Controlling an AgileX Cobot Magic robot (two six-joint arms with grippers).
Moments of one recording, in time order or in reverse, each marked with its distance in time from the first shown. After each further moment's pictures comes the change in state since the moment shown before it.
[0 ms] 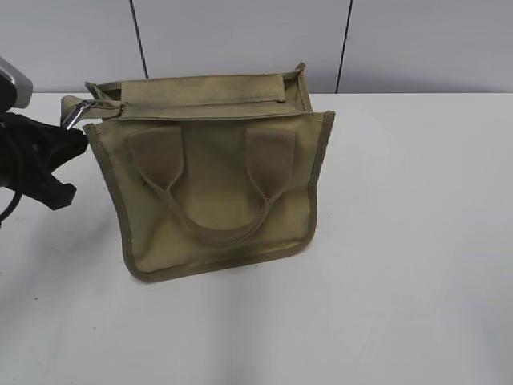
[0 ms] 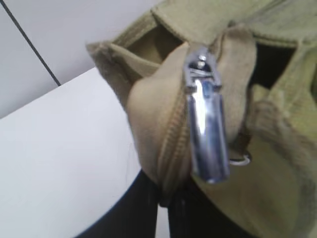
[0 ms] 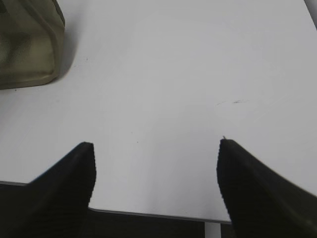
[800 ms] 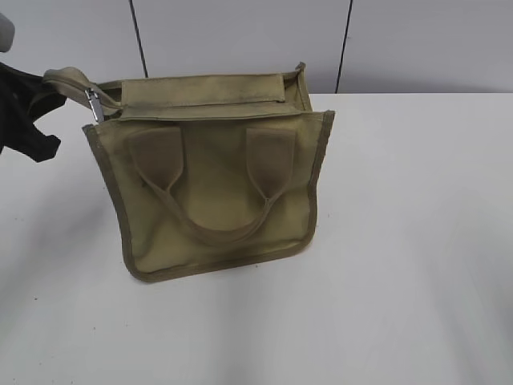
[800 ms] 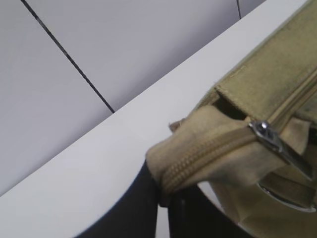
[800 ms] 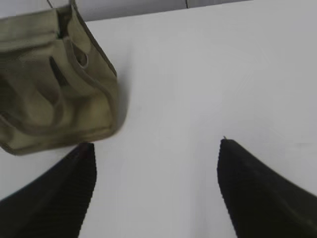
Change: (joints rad) left arm 0.000 -0.089 -0.142 0.070 0.198 0.003; right arm 0.000 0.272 -0.083 0.183 -0.215 0.036
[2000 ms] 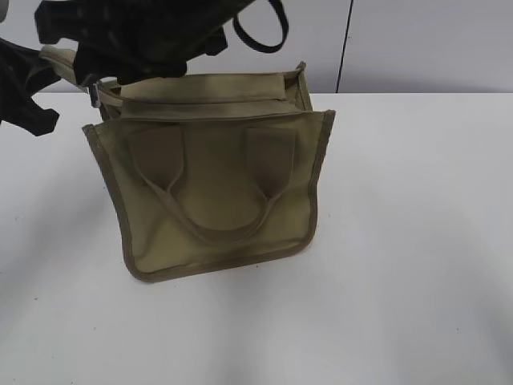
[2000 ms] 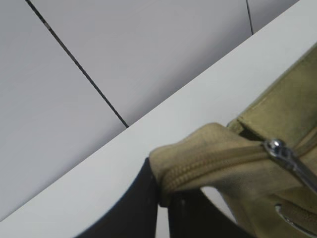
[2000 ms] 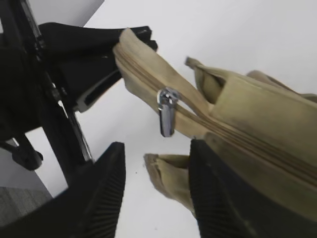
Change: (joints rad) left arm 0.000 0.000 -0.061 0.000 0.021 0.000; right arm 0.808 1.586 -1.060 0.047 -0.323 0.121
